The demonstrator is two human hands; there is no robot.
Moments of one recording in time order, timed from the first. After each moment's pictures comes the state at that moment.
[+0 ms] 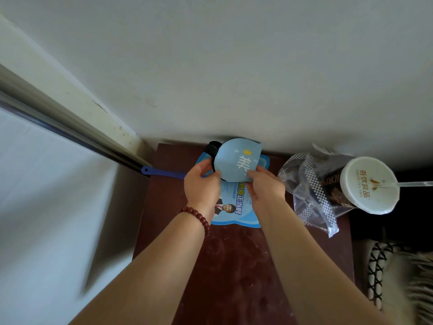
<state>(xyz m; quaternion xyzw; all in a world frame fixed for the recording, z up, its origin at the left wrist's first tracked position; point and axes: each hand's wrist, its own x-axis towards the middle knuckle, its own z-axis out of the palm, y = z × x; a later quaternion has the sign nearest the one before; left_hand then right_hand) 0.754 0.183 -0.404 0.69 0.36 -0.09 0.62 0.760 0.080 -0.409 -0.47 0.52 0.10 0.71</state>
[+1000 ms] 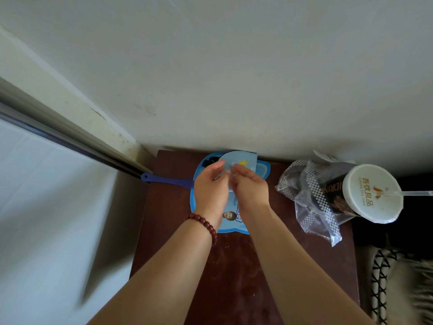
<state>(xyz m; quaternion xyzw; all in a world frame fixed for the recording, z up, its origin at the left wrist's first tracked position) 0.759 0.172 -0.396 0.66 0.33 -0.13 0.66 0.763 0.103 -0.428 -0.54 0.42 0.15 0.71</state>
